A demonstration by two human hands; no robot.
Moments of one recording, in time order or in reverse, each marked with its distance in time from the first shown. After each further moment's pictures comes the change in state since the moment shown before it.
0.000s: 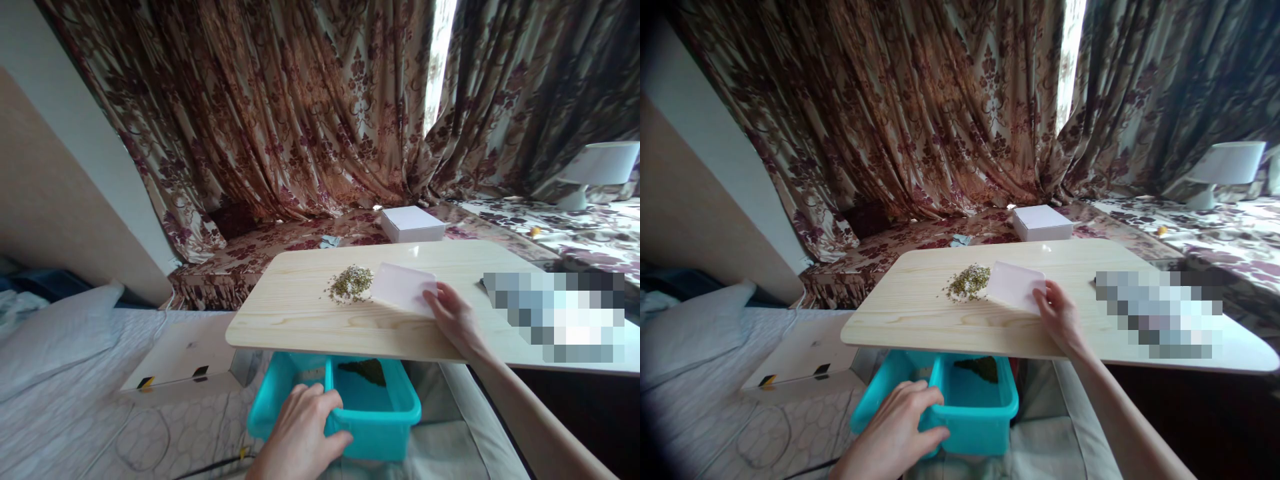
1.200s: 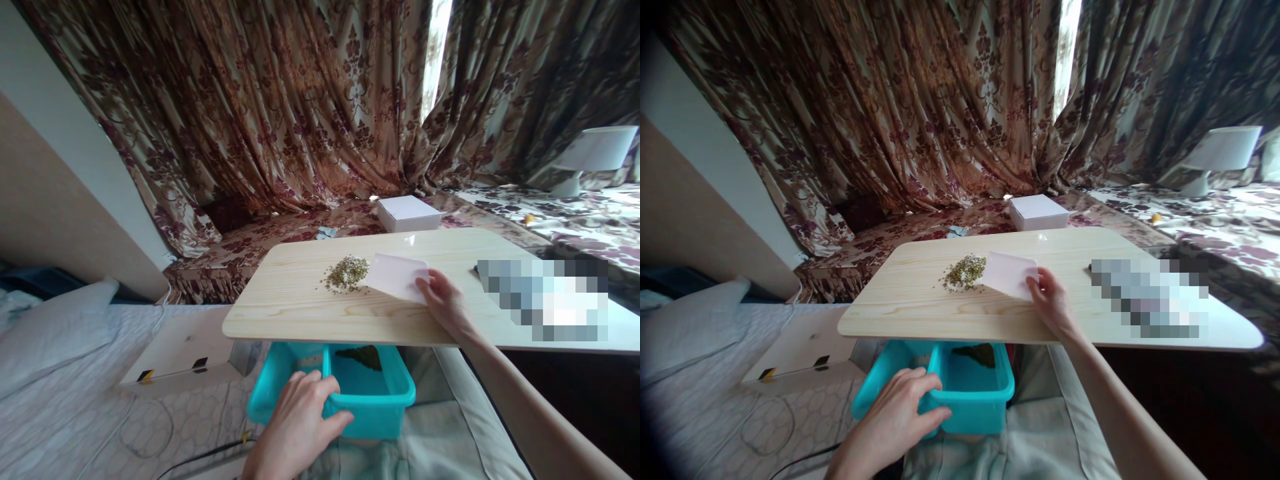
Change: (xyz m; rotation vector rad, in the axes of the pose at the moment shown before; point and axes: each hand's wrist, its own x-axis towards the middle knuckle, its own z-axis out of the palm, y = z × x) left_hand -0.001 0.007 -0.005 0.009 -0.006 -0.014; right_hand 0.001 0.000 0.004 -0.015 0.000 -0.018
